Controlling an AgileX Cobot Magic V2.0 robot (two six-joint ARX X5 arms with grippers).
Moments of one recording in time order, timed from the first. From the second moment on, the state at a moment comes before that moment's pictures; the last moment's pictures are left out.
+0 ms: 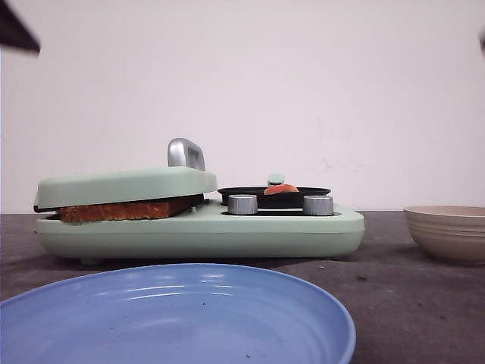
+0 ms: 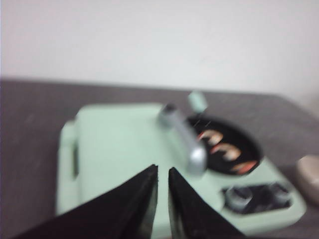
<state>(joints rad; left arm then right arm) -0.45 0.56 0.43 -0.04 -0.10 -0.25 0.07 0.39 0.40 -0.36 -0.57 0.11</state>
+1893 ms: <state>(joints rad) 0.05 0.00 0.03 -0.18 0.10 0.04 0.07 0.29 0.30 -0.34 -0.45 0.28</state>
